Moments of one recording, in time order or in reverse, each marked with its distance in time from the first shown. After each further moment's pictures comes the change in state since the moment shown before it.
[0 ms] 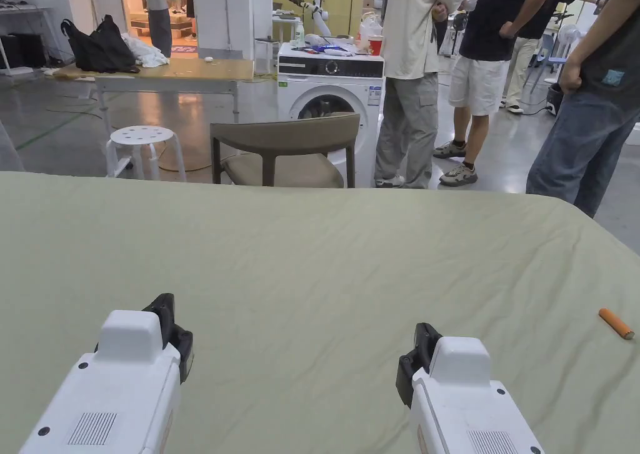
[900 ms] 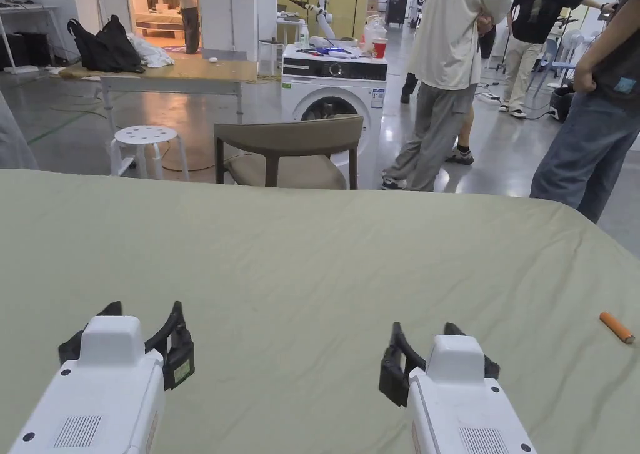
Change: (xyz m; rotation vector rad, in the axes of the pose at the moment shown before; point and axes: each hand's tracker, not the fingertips) left arm -0.016 -0.014 0.001 -0.005 0.083 0.013; right arm -0.005 -0.003 -0.001 0.023 -0.042 0.046
